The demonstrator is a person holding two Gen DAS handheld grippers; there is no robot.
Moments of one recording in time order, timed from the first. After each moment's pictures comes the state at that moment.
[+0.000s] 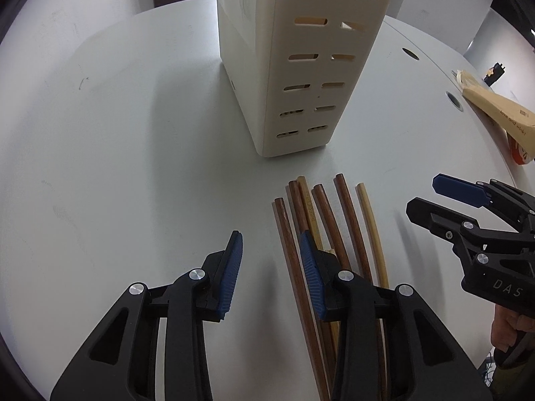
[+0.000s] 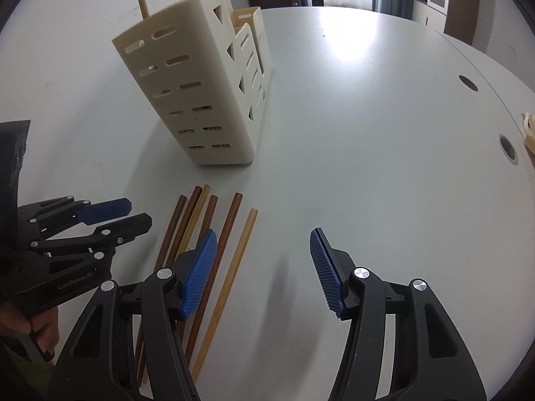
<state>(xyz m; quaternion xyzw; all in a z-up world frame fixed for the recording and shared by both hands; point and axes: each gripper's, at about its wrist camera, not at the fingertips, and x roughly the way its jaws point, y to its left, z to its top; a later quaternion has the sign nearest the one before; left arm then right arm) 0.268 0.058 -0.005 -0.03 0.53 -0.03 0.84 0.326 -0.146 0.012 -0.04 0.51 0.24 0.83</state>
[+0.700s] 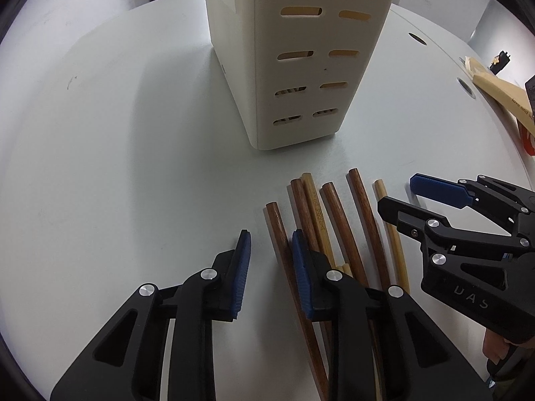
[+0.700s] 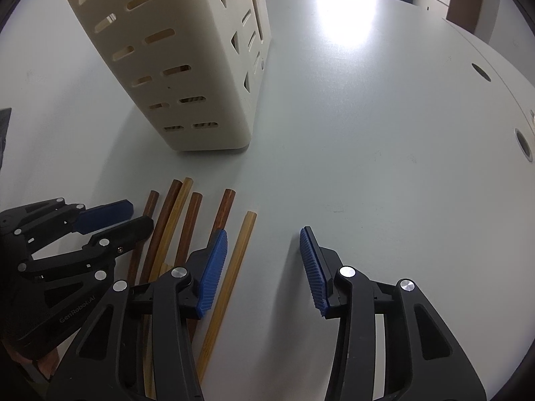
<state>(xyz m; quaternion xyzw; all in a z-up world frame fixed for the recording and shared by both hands) 0.288 0.052 -0.029 -0.01 0.55 -0.02 0.84 0.346 -0.120 -0.031 -0.07 0.53 0.22 0.82</state>
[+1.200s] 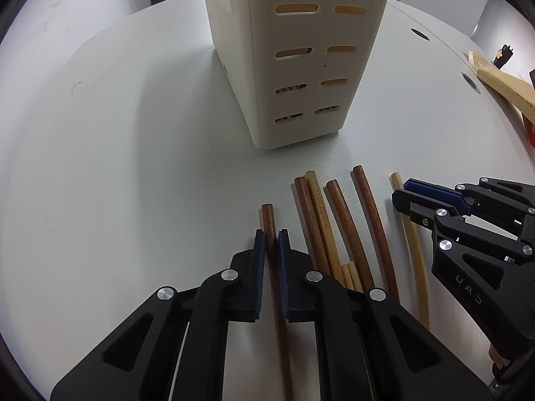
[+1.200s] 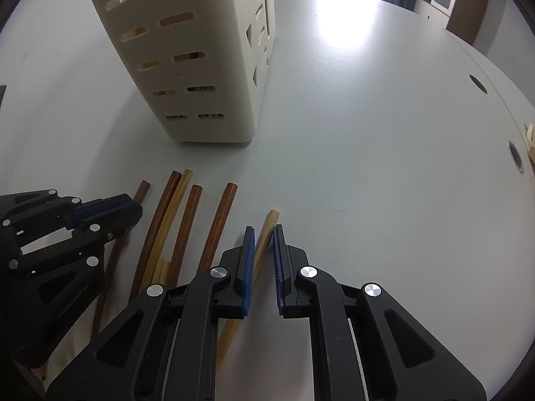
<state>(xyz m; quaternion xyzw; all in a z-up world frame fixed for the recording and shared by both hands) 0.284 0.036 -0.022 0.00 0.55 -0.01 0.84 0.342 -0.113 -0.032 -0.10 0.53 0.21 0.82</state>
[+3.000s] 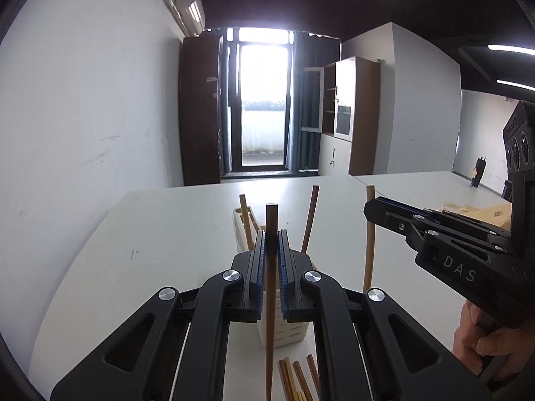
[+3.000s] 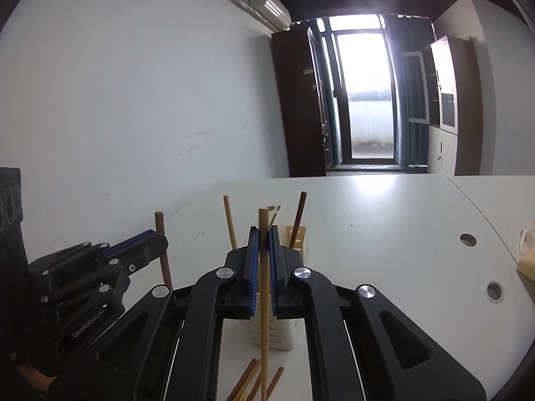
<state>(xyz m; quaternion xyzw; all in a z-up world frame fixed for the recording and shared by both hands) 0.232 0.041 0.197 -0.01 0.18 0.02 0.98 0.314 -0.152 0.178 0.03 0.20 0.32 0.93</state>
